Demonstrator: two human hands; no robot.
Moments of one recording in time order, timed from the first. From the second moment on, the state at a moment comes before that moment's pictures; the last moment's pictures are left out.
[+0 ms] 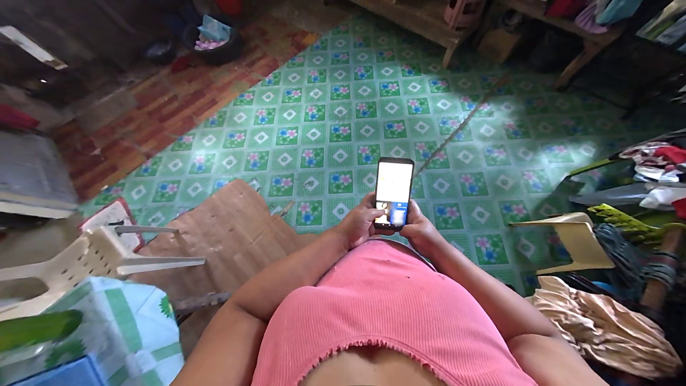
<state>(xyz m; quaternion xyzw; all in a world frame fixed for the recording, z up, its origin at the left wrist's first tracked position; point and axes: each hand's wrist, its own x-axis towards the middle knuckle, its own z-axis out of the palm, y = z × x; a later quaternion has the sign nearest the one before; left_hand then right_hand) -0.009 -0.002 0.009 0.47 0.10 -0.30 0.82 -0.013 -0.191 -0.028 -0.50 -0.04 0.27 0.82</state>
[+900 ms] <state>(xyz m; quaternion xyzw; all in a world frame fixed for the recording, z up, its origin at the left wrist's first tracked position) -0.006 0.001 0.005 0.46 0.07 -0.31 0.83 -0.010 -0.191 -0.025 -0.50 -0.03 0.27 0.82</state>
